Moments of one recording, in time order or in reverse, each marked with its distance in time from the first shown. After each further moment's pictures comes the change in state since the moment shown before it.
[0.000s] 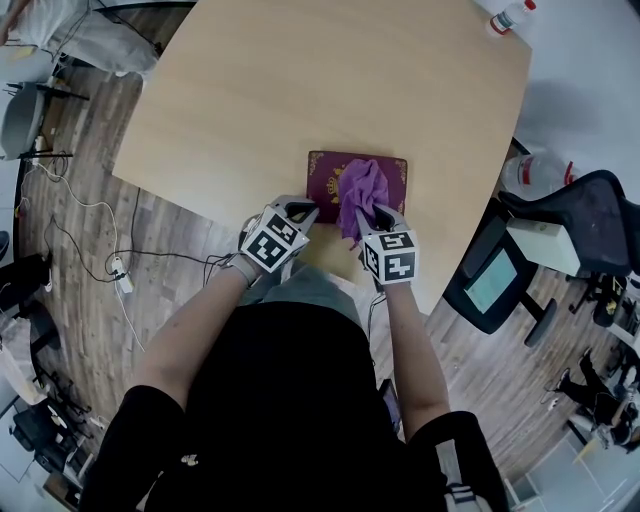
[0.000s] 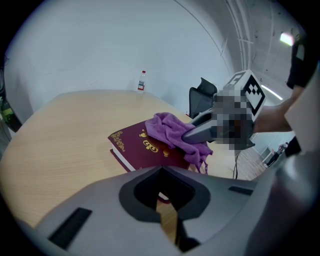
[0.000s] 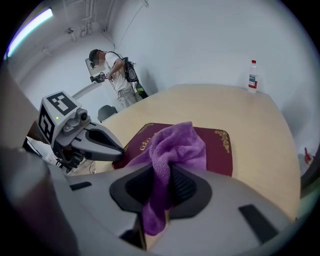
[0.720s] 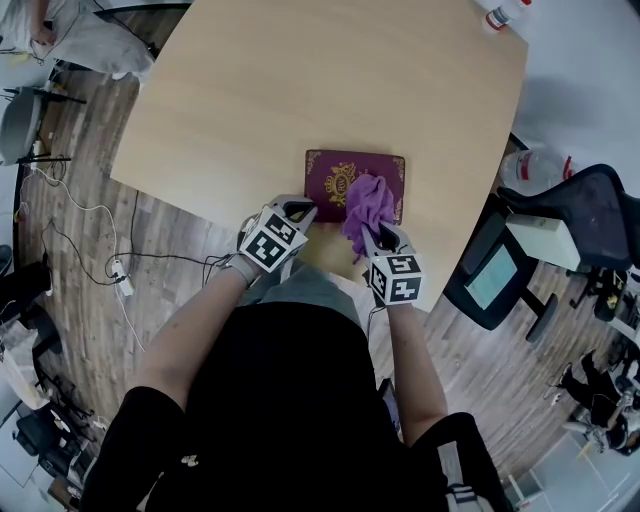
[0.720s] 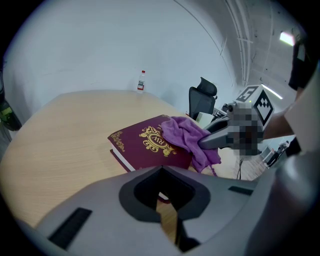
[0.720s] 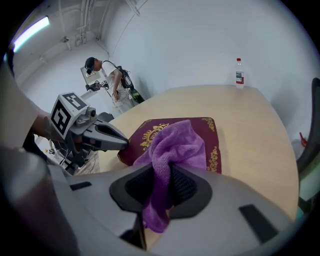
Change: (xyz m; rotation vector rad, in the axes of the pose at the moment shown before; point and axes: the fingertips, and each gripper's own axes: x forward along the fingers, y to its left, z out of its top) left arm 0.002 0.000 -0.004 0.007 0.009 -0.001; right arm -0.027 -0.001 -0.035 0.084 -0.064 -0.020
